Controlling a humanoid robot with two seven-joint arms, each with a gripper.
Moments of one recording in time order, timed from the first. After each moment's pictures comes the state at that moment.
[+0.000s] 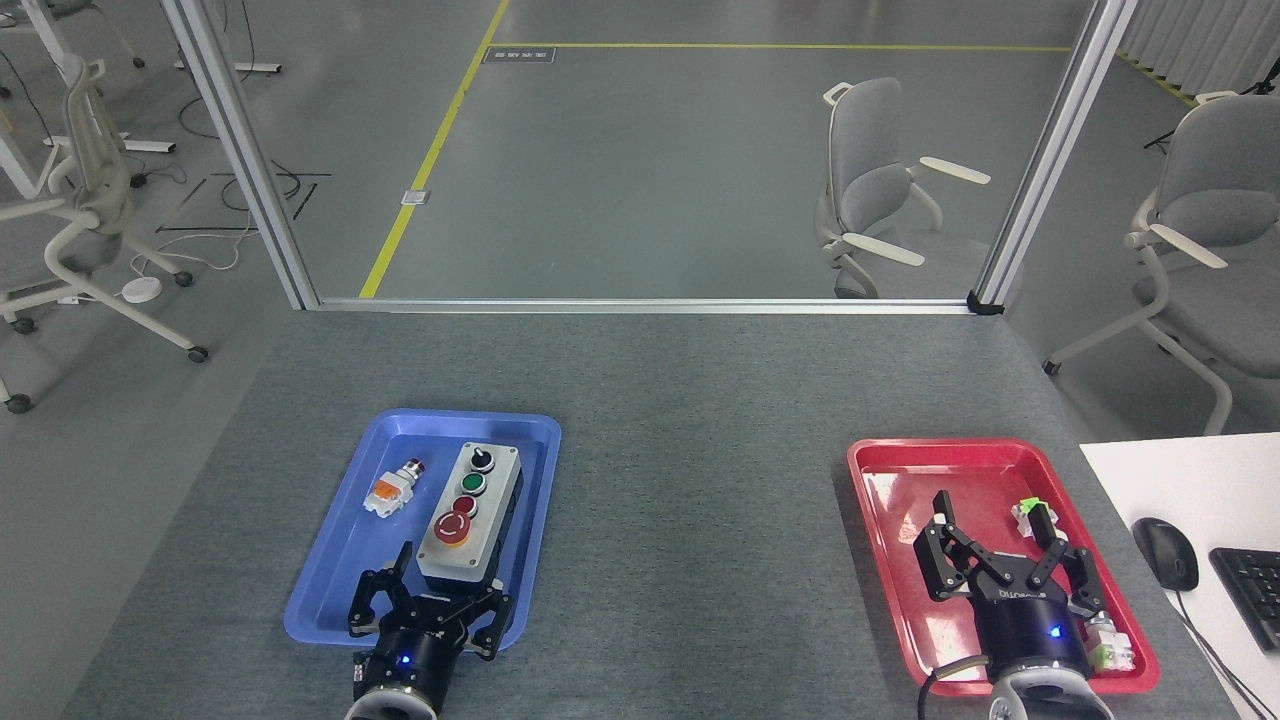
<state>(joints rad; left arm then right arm) -0.14 0.06 -0.17 -1.19 -1.59 0.10 0.17 -0.03 -0.07 -0.13 -1.54 1.33 -0.04 0.00</state>
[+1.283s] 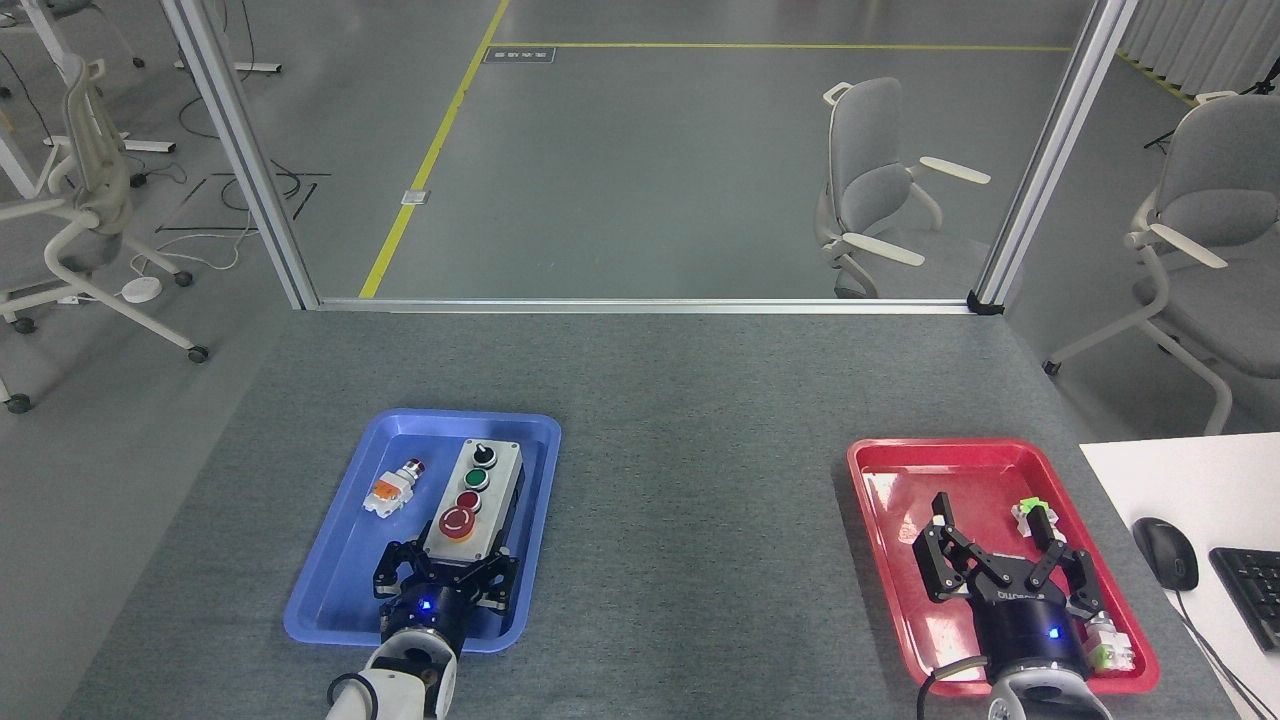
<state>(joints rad) -0.38 0.02 -0.17 -0.81 -1.53 0.09 0.16 -0.03 -0.07 -0.13 -1.53 1.33 -0.04 0.00</state>
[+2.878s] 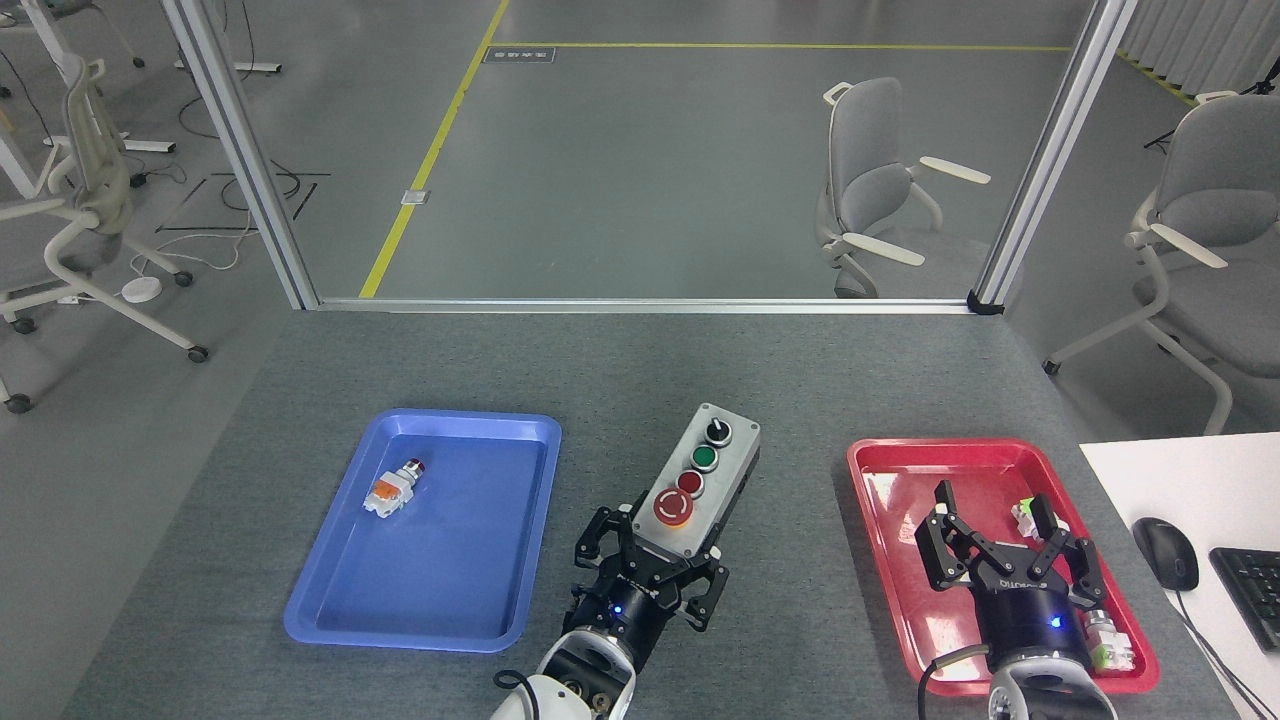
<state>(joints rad) -0.38 -0.14 -0.58 -1.01 -1.50 0.10 0.20 -0.05 -0.07 -0.13 -1.53 1.33 -0.04 0.00</state>
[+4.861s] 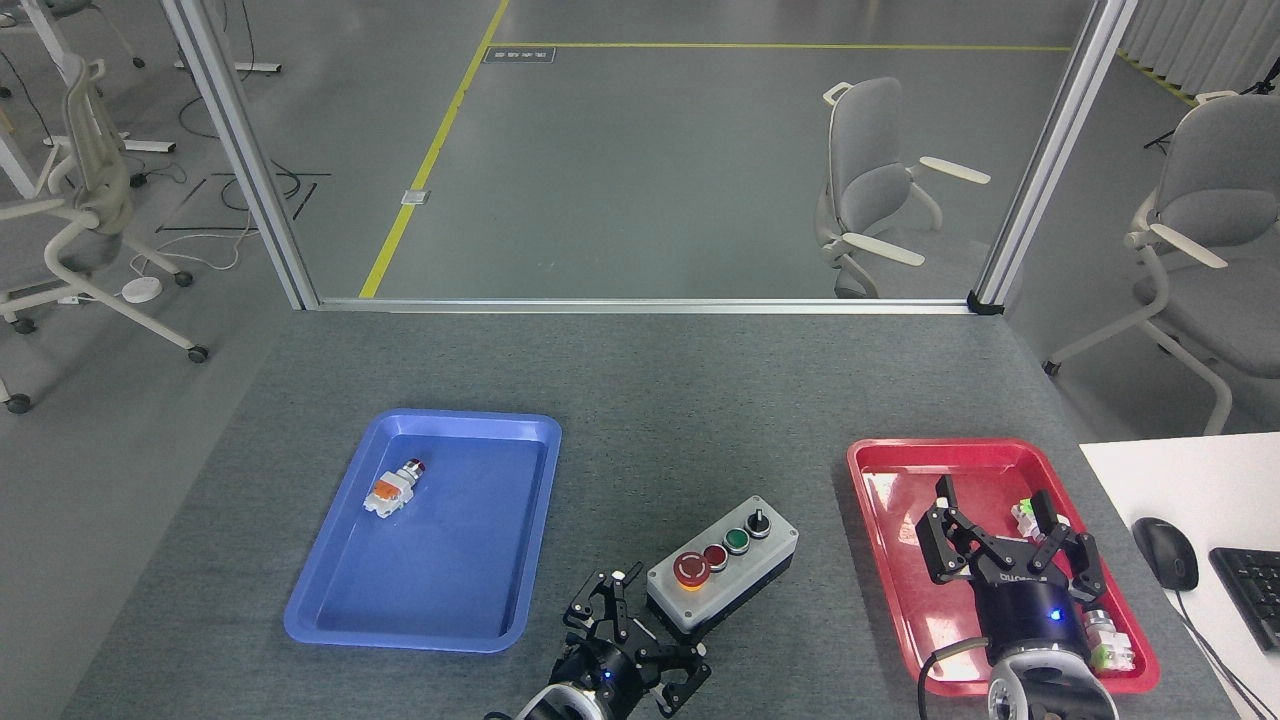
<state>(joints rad) -0.36 0.00 -0.78 -0.97 -1.49 0.12 0.15 -0.07 -0.07 -0.14 -1.52 1.33 -0.03 -0.01</state>
